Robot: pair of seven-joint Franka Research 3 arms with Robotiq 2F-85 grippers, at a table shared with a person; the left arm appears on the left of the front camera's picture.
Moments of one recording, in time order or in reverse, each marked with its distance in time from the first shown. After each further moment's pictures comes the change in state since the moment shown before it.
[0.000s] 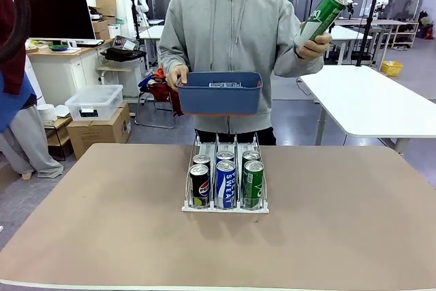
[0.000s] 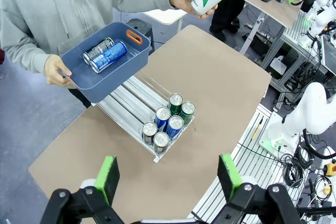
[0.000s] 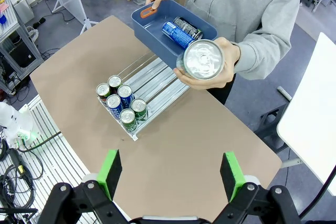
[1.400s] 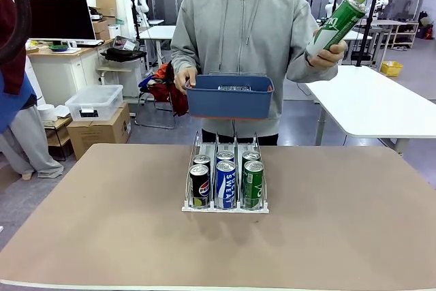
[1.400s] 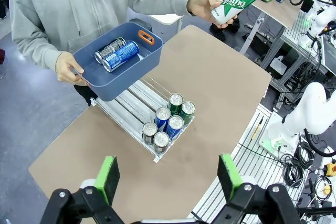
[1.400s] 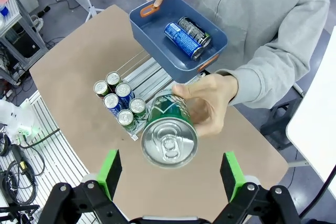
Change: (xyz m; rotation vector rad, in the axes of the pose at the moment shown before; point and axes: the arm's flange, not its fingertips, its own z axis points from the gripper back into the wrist) left arm 0.000 0.000 0.000 0.000 0.000 0.000; right arm 0.034 -0.027 -0.062 0.054 0.086 -0.003
